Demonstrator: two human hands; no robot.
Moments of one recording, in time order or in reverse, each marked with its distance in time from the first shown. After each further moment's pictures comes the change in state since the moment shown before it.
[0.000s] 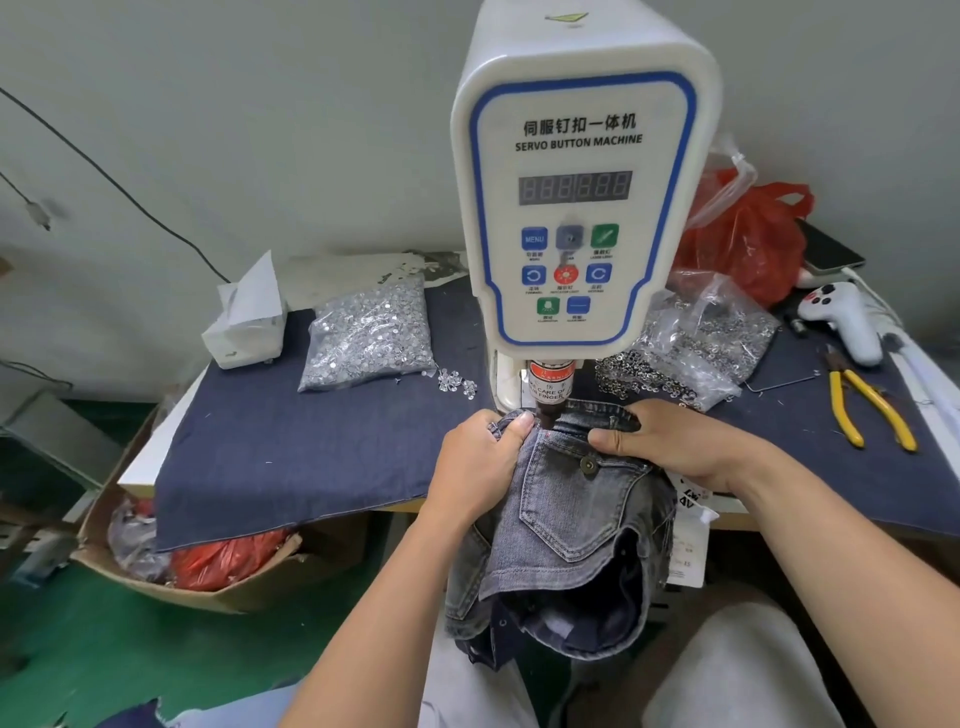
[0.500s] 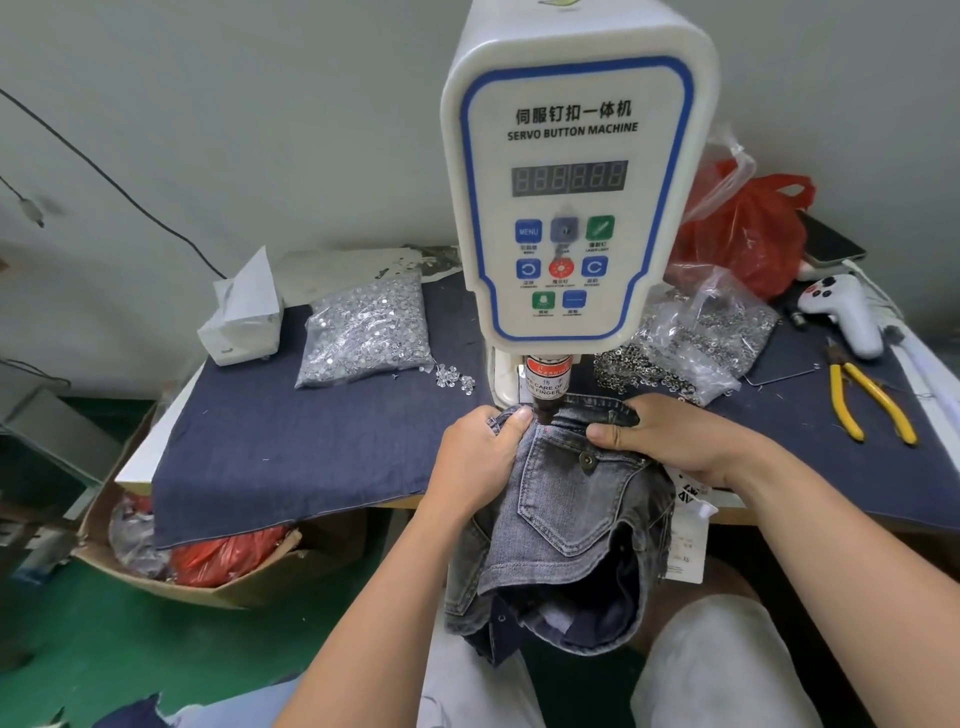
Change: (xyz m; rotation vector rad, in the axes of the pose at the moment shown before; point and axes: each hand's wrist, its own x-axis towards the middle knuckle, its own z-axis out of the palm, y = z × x) left_hand 0.005 -0.004 0.004 -0.006 0.025 0.010; right_hand -0.001 -0.001 0.000 -0.060 0.062 0.002
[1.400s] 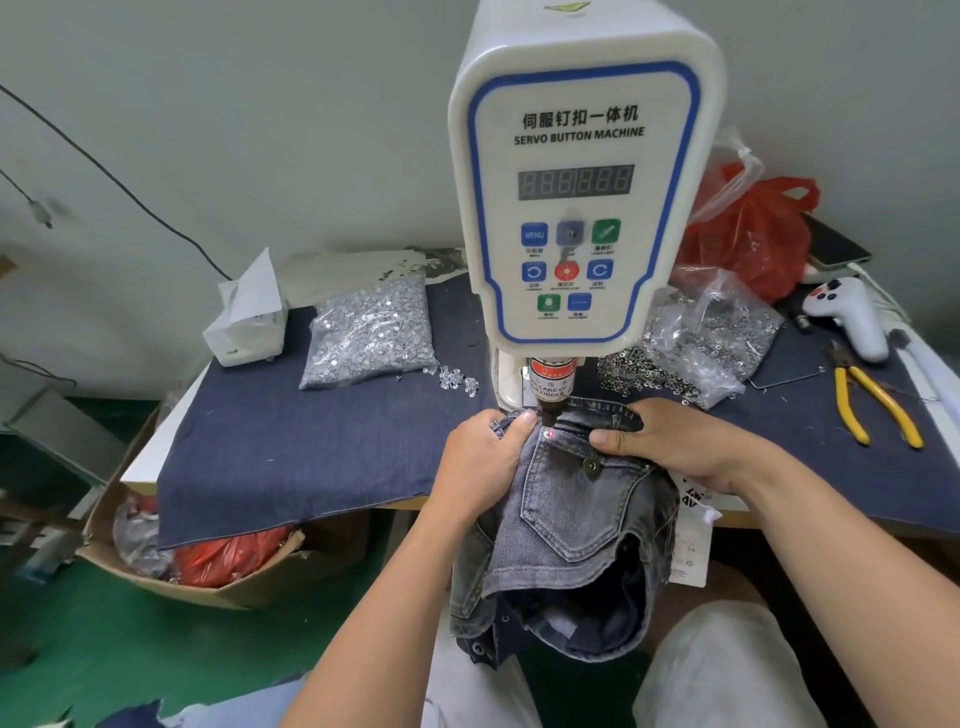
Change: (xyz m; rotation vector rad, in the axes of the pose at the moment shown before) left_hand -0.007 0.007 -0.004 -0.034 -0.031 -0.038; right_hand -0.001 0.002 0.001 0.031 -0.040 -0.013
